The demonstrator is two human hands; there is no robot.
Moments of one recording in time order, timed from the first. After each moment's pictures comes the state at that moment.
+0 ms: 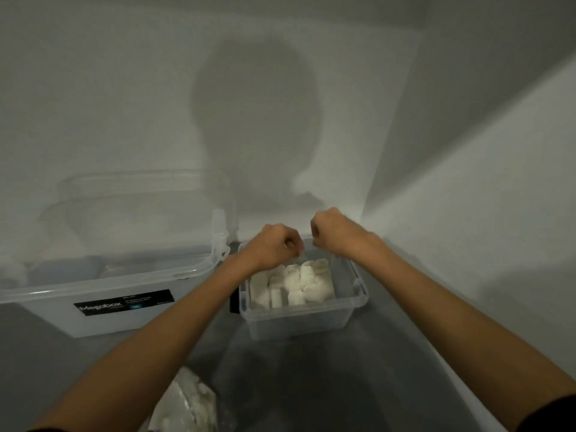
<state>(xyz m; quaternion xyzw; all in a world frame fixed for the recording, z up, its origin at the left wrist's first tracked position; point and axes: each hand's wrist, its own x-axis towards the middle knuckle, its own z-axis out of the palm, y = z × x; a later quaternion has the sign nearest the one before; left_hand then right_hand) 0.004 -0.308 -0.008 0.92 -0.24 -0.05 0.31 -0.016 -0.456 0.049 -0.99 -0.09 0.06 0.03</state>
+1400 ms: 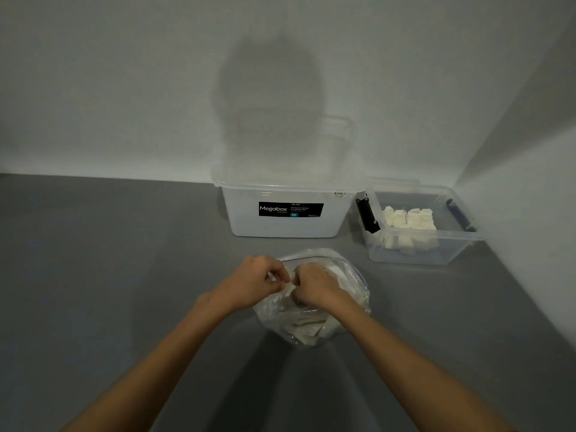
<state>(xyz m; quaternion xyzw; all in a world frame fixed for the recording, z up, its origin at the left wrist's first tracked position) -0.236 -0.031 -0.073 0.93 -0.14 -0.08 0.33 -0.202 -0.182 -0.100 -0.97 -0.09 0.19 0.13</state>
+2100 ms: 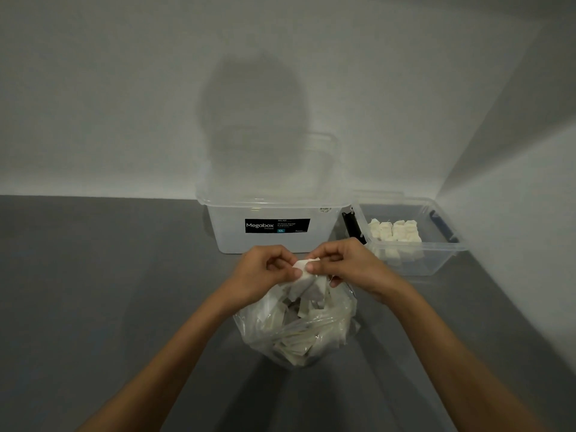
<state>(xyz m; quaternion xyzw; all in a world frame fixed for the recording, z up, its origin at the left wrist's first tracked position) -0.219 -0.056 -0.040 0.80 -0.09 -0.06 0.58 -0.199 -0.252 -0.009 -0.82 -0.11 0.19 0.53</state>
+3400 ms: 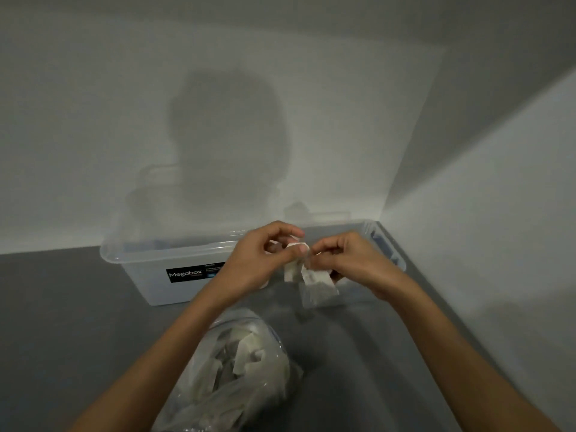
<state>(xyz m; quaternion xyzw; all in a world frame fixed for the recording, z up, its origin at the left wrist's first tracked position) -0.147 -0.173 0.036 0.80 -0.17 0.00 0.58 -0.153 -0.362 0.048 -0.84 -0.07 0.10 0.53</state>
